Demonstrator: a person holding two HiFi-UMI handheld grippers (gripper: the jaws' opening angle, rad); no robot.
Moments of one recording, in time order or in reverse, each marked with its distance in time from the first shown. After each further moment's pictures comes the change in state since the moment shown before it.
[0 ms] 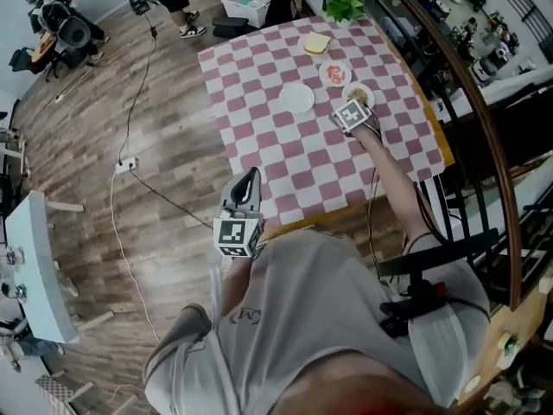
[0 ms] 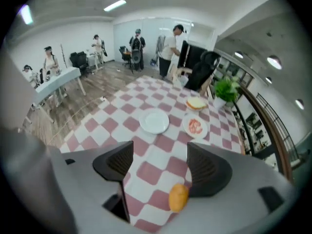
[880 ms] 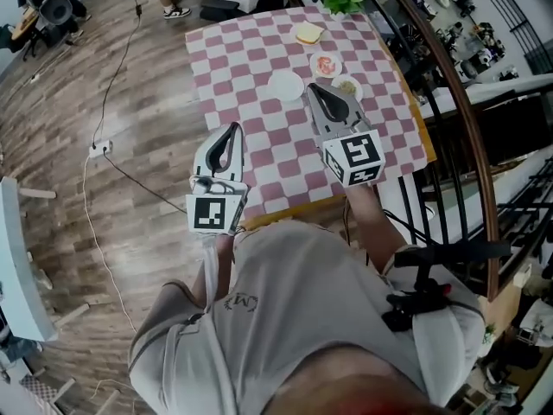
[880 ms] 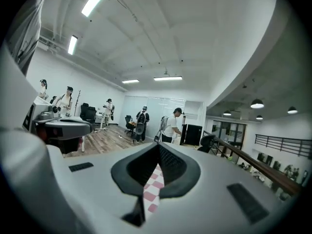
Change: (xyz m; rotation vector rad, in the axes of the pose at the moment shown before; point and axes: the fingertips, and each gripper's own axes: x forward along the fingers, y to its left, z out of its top) left arm 0.000 0.033 0.119 0.043 -0.310 0.023; right arm -0.296 0.152 0.175 -0.048 -0.911 -0.082
